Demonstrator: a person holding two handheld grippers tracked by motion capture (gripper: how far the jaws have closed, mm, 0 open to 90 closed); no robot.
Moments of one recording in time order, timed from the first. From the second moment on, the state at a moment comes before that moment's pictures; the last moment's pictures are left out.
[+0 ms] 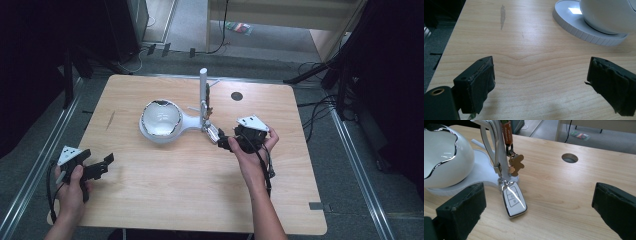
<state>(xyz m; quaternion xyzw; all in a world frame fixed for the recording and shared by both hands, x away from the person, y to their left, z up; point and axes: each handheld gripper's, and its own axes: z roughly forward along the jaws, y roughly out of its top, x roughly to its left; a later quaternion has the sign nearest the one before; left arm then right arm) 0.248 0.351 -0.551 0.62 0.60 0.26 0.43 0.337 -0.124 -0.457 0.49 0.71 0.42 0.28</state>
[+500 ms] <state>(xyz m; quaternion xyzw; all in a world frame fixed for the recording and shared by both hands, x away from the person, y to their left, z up) 0.248 0.350 -0.551 0.63 0.60 0.26 0.43 0.315 -0.165 -0.480 0.51 0.70 0.41 0.29</state>
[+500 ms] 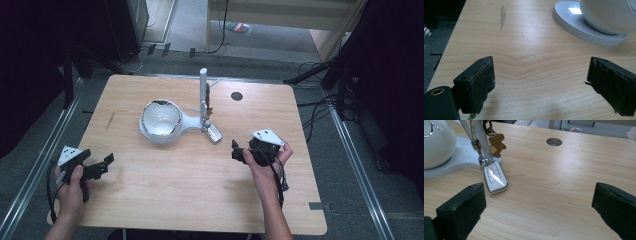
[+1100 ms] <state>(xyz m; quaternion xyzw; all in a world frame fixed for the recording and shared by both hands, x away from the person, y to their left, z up) 0.248 0.350 -0.551 0.63 0.60 0.27 0.43 0.288 -0.229 -0.505 0.55 0.68 0.38 0.31</state>
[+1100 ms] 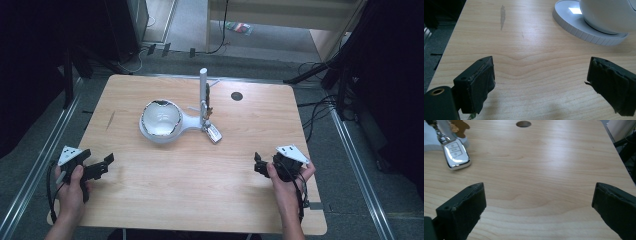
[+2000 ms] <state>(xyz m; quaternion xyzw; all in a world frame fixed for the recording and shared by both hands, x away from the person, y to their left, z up) 0.249 0.350 -0.551 0.62 0.60 0.27 0.43 0.256 -0.294 -0.538 0.59 0.64 0.38 0.31</state>
